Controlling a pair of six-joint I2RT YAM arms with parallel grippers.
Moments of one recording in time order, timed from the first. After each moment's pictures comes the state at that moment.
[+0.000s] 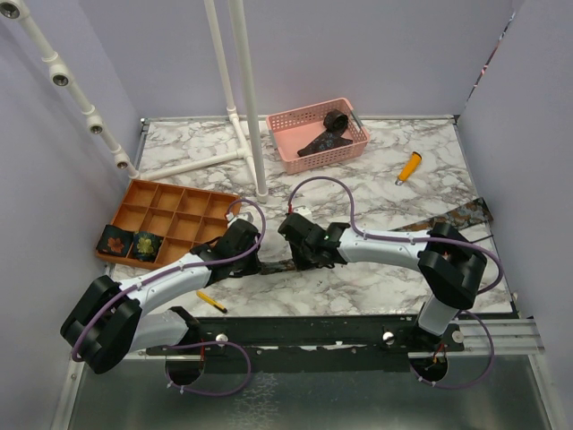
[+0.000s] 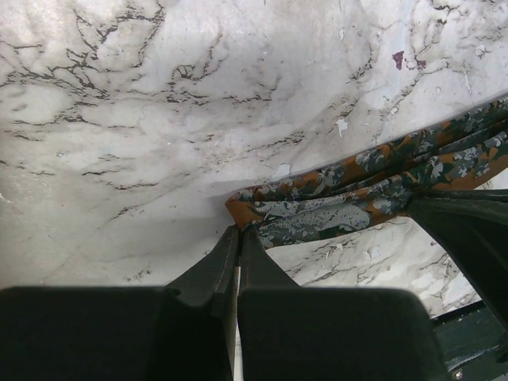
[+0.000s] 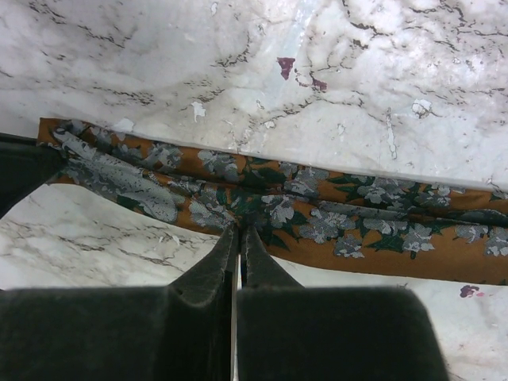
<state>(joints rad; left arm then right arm) -0.69 1.18 0.50 -0.26 -0.05 -0.77 1.03 1.71 1.07 -0.44 0.20 0.63</state>
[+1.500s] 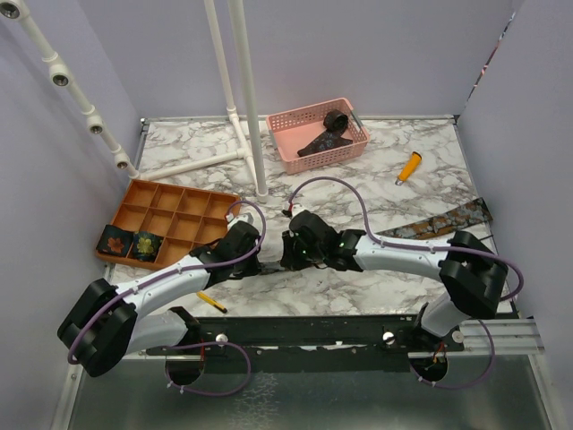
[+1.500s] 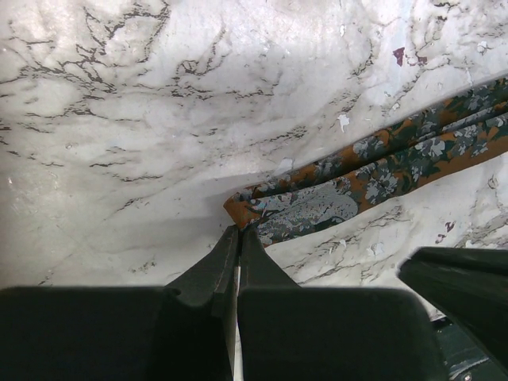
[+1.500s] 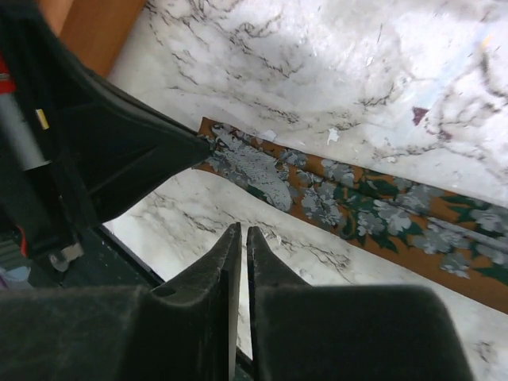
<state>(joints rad) -0.72 1.15 0.49 -0.28 -0.08 -0.78 1.03 1.56 0.94 -0.15 0.01 0.58</state>
